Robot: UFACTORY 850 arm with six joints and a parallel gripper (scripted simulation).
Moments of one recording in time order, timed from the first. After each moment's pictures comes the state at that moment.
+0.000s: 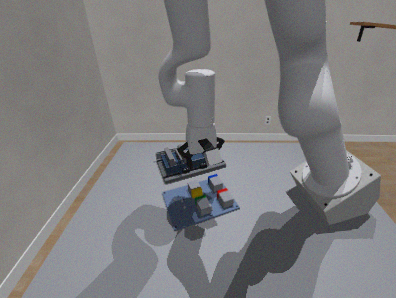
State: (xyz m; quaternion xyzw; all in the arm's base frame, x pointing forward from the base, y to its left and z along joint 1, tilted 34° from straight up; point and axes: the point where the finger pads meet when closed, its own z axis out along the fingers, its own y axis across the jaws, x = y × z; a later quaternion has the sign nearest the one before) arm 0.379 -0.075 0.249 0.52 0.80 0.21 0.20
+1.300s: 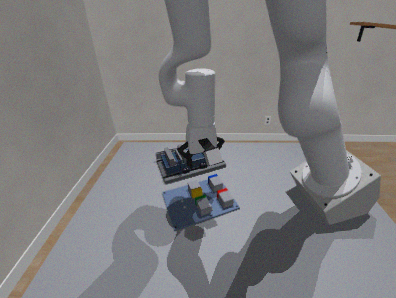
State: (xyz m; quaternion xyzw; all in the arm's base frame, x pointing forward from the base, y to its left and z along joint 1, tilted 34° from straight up) arm 0.377 -0.075 0.250 0.52 0.80 0.21 0.20
